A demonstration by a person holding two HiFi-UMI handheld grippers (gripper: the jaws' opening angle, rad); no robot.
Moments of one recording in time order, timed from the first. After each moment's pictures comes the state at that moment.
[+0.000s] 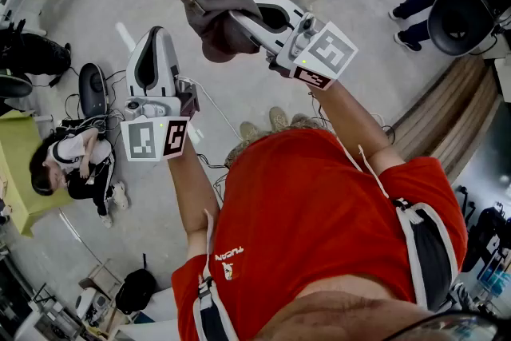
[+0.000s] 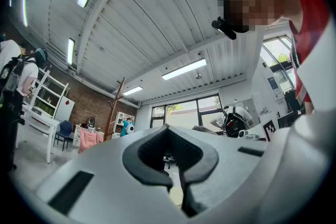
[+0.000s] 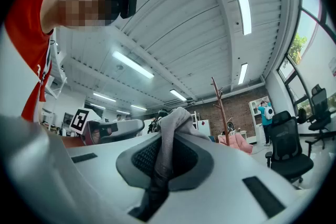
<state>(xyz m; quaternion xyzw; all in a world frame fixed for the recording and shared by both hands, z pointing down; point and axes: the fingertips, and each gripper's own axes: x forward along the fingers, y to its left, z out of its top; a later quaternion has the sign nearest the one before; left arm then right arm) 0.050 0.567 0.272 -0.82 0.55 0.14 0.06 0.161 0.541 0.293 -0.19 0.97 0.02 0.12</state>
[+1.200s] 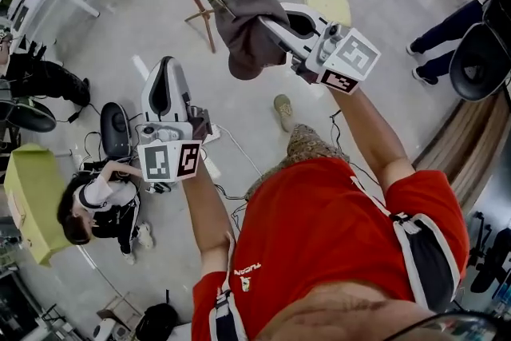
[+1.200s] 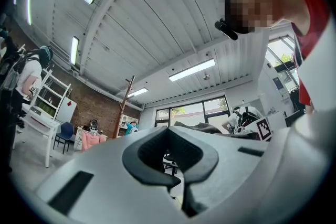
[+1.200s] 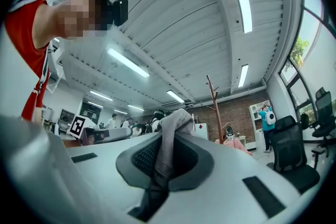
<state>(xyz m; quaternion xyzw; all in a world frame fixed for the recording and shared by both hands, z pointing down) -0.047 0.418 0.283 -0.81 0.56 0.15 0.07 0.109 0.363 0.285 -0.19 0.97 0.03 0.13</state>
